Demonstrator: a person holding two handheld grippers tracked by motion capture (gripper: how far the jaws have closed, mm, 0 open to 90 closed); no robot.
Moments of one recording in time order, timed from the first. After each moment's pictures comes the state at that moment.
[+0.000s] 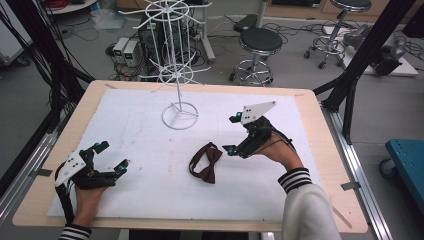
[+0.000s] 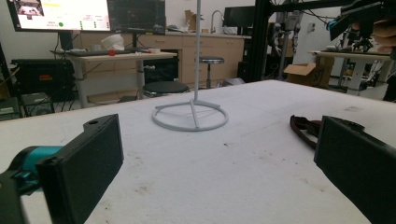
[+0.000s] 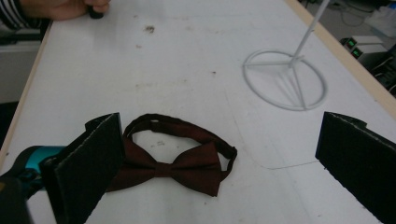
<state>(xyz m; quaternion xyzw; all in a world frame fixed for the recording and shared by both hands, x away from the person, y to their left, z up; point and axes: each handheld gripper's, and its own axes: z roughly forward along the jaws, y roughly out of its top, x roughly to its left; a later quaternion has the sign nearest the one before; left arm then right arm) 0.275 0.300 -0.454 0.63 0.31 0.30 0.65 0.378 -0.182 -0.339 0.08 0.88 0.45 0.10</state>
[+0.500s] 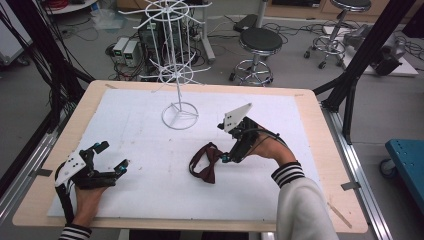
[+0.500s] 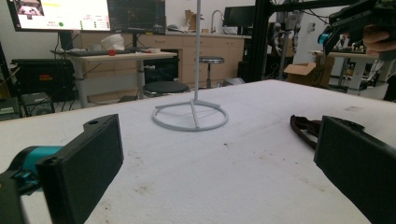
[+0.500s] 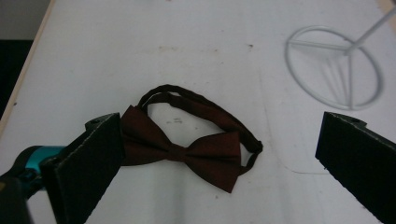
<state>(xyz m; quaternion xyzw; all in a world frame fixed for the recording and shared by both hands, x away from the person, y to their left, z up) 0.275 0.299 -0.454 0.63 0.31 0.30 0.65 0.384 -0.148 -0.347 -0.01 0.93 0.37 0.07</state>
